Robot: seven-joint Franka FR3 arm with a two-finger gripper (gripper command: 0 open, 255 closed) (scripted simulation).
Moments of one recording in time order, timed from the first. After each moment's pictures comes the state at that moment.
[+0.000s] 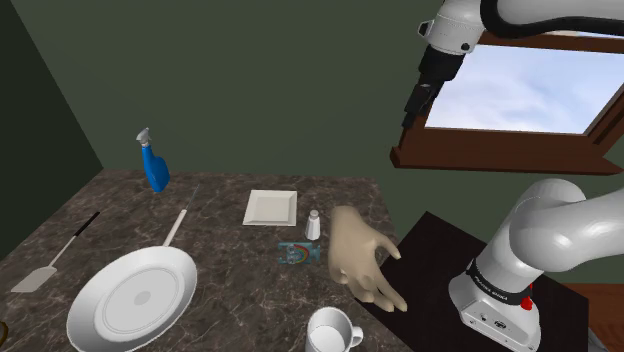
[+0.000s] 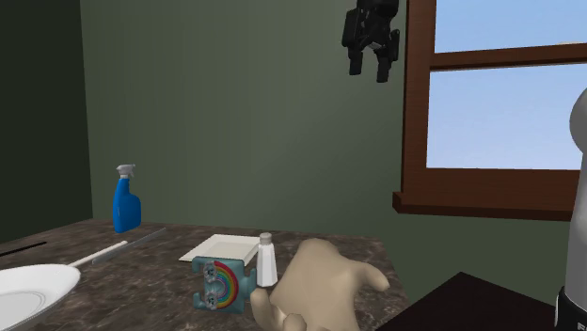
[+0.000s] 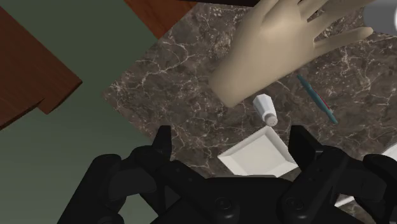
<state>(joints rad) -0.01 -0.83 0.07 -2.38 0.03 1.67 -0.05</state>
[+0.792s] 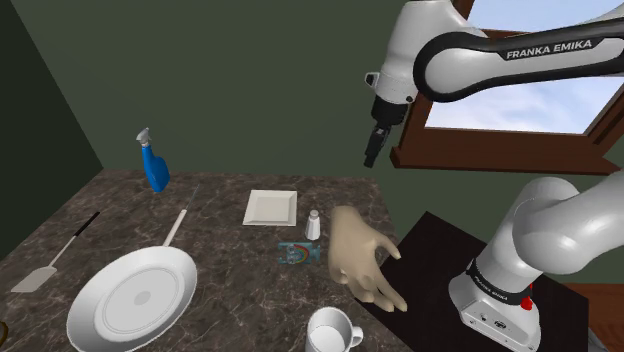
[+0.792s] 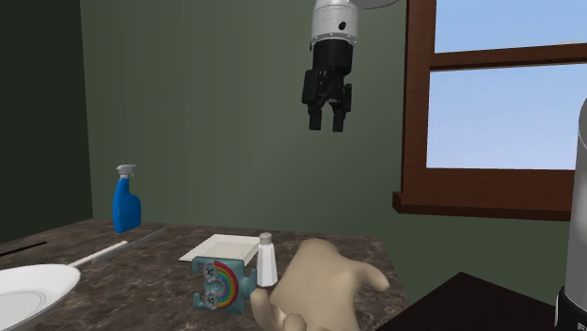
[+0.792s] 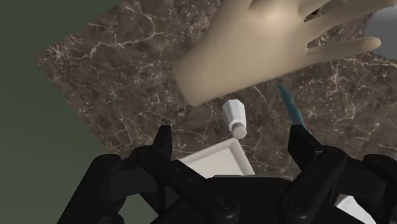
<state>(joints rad) 0.09 -0.62 0.13 -2.50 0.07 1.96 -0.15</state>
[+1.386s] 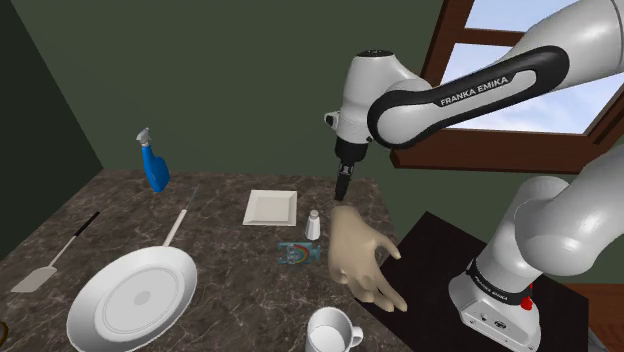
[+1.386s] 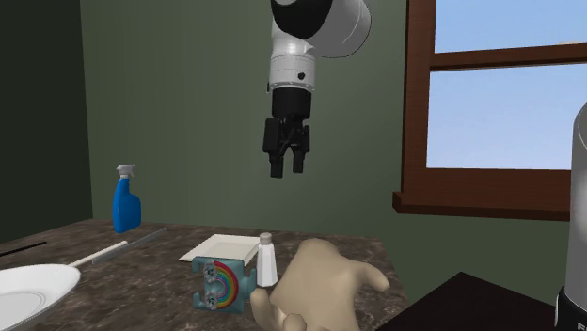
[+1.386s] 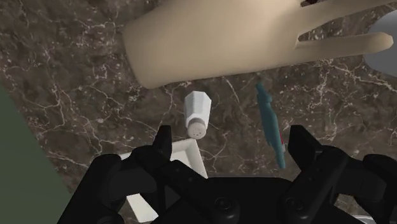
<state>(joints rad) 0.17 -0.35 0.20 -2.50 0.10 2.21 -0.23</state>
